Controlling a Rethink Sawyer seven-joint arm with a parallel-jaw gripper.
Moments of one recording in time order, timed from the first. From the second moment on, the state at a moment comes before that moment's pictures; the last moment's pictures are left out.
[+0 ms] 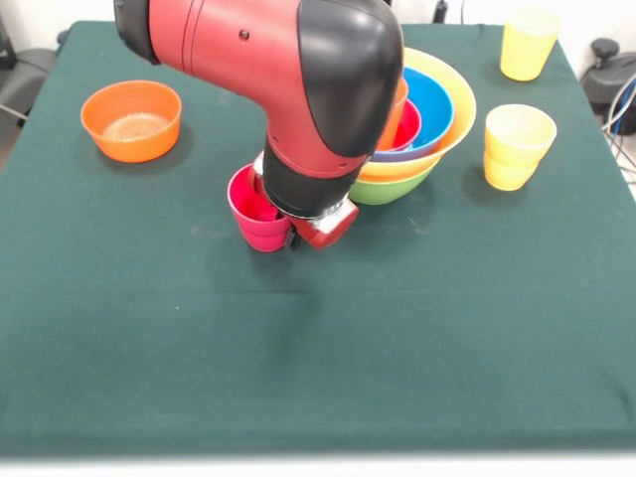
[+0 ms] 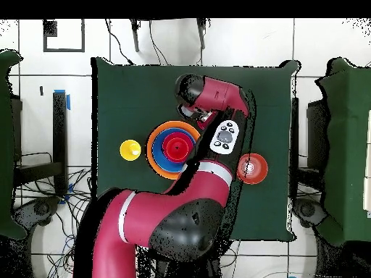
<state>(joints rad) -0.07 0.03 -0.45 0.80 0.31 1.00 2.18</state>
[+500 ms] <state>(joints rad) -0.08 -0.08 -0.45 0.83 0.31 1.02 2.18</state>
